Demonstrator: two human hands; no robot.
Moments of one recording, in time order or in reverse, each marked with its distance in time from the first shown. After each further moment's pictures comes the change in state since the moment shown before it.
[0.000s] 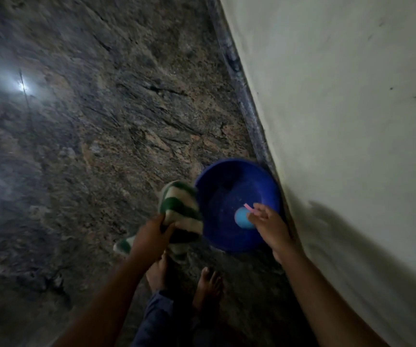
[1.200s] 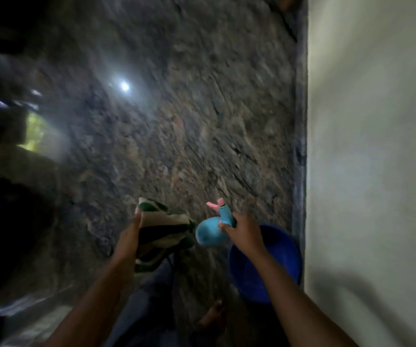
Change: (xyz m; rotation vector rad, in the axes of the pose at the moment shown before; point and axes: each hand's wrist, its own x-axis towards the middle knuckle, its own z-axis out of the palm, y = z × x) left_hand -0.162 -0.031 -0.232 -1.353 0.316 -0.536; right_hand -0.138 -0.261 0.096 -0.649 -0.313 -0.507
